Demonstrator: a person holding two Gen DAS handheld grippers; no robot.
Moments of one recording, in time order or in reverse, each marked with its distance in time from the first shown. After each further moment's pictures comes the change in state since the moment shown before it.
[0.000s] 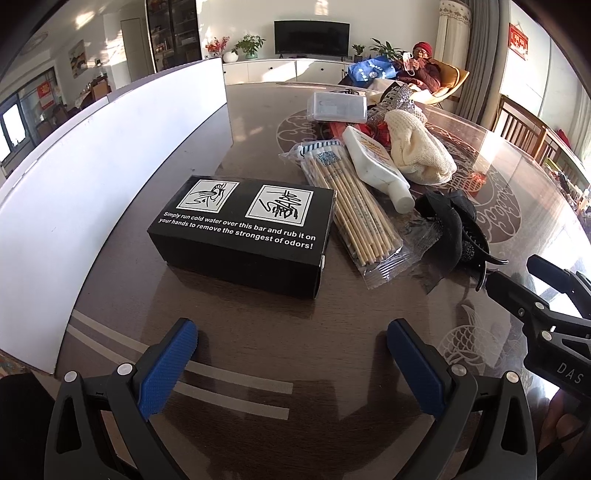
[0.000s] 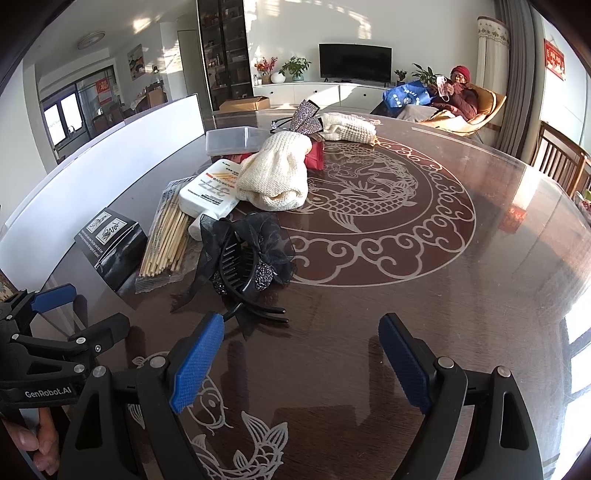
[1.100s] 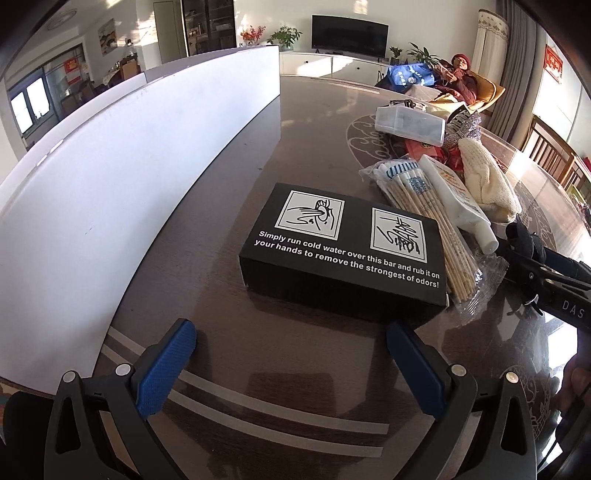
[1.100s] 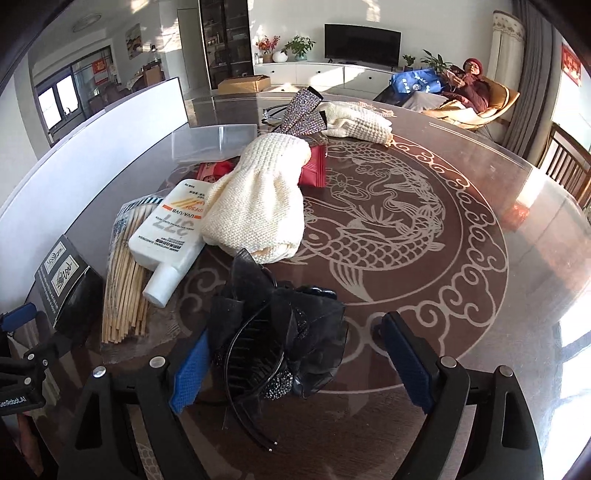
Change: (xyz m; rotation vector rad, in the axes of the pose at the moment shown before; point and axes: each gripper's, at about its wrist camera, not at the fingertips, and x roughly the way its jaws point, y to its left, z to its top) left arm 0.009 0.049 0.018 -0.101 0.028 0.064; right arm 0.064 -0.002 0.060 -0.035 0.096 -0.022
